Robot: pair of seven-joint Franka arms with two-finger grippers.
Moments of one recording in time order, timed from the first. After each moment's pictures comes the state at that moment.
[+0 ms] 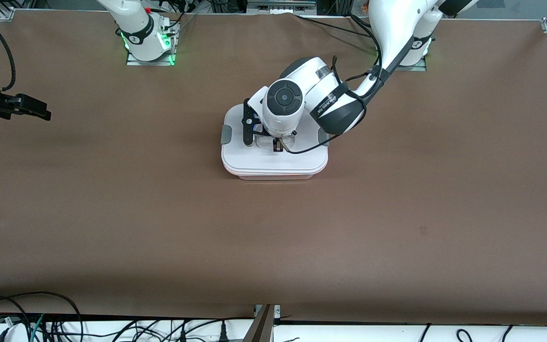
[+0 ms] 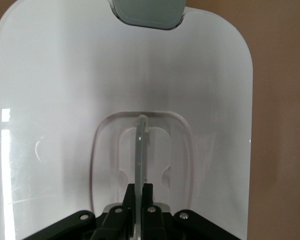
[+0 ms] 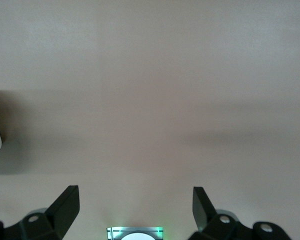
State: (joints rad) left arm -0.44 0.69 -0.42 -1.33 0.05 1.85 0.73; right arm -0.02 0.07 -0.04 -1.58 -0.02 1.50 -0.05
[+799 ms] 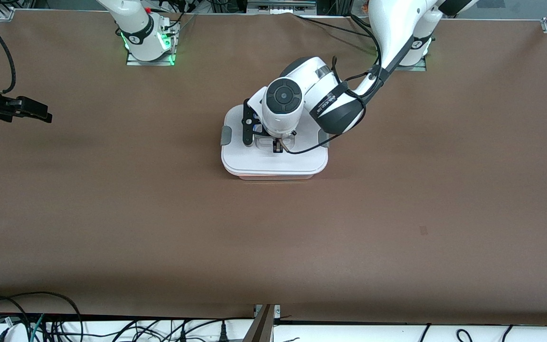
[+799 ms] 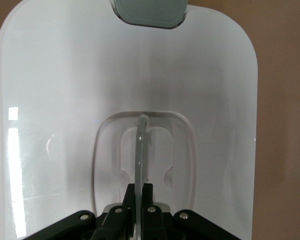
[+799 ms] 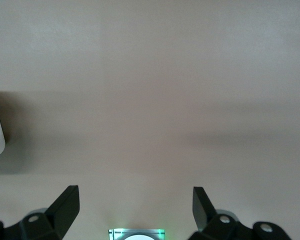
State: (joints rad) left arm -0.45 0.69 -0.42 -1.33 0.07 1.86 0.73; right arm -0.02 0.09 -0.04 -1.57 -0.01 1.50 -0.05
